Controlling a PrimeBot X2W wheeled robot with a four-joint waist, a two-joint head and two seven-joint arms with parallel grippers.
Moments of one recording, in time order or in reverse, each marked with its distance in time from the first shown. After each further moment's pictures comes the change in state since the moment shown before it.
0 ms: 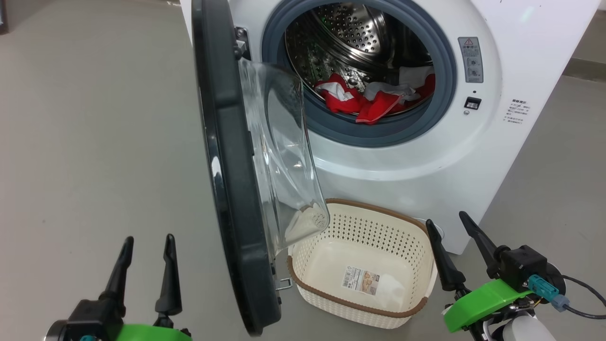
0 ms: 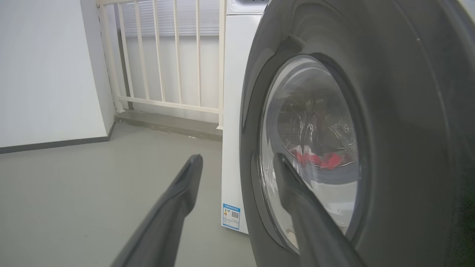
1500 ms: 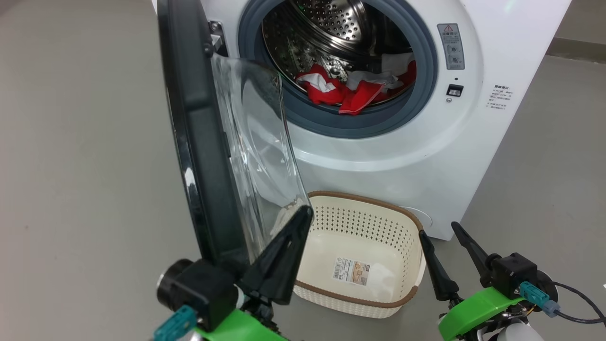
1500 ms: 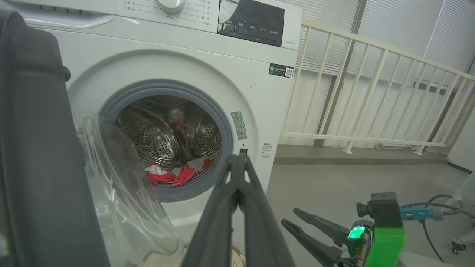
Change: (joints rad) left arm -0.101 0.005 -0.424 -0.446 -0.121 0.041 0.370; right arm 0.013 0.003 0.027 0.028 0.007 0.000 0.000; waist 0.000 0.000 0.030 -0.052
